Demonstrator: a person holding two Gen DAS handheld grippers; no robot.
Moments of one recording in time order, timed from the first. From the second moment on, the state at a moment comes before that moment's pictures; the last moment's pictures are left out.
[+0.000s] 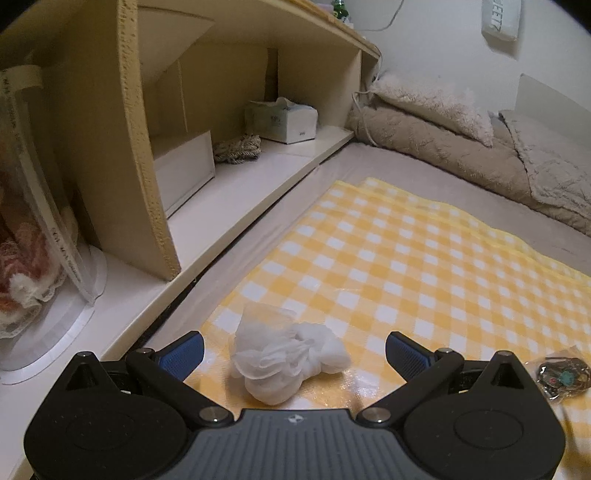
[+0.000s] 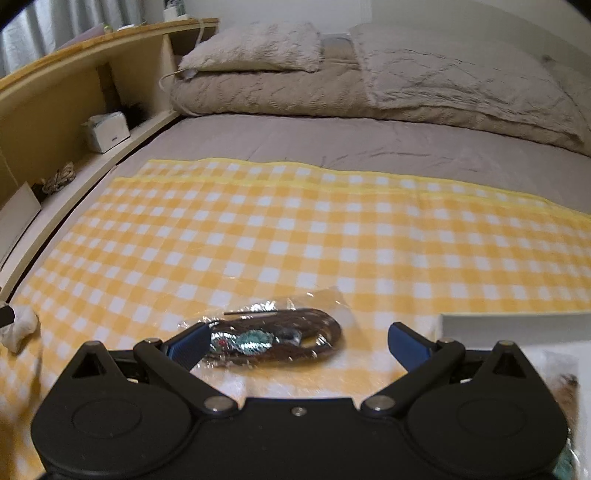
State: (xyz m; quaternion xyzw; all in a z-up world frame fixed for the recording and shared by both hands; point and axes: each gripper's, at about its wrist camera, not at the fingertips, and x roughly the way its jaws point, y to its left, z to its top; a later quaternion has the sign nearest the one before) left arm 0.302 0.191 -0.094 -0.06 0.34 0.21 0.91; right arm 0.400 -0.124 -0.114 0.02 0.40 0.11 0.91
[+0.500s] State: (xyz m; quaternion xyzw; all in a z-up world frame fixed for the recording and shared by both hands) left arm 0.315 0.210 -0.108 -0.11 0.36 0.23 0.90; right arm 0.431 -0.104 -0.149 -0.04 0.36 0.08 0.93
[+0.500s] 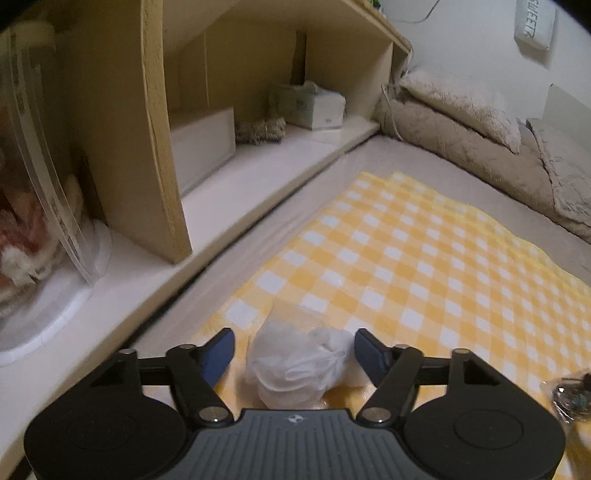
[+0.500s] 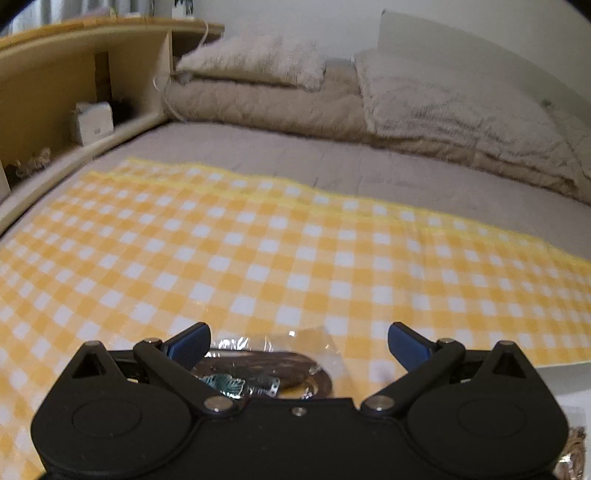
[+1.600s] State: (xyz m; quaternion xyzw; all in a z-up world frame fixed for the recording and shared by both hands) left arm 0.320 0.165 -0.110 -0.12 0.46 0.12 0.87; right arm 0.353 -0.133 -0.127 0.05 0.51 0.21 0.83
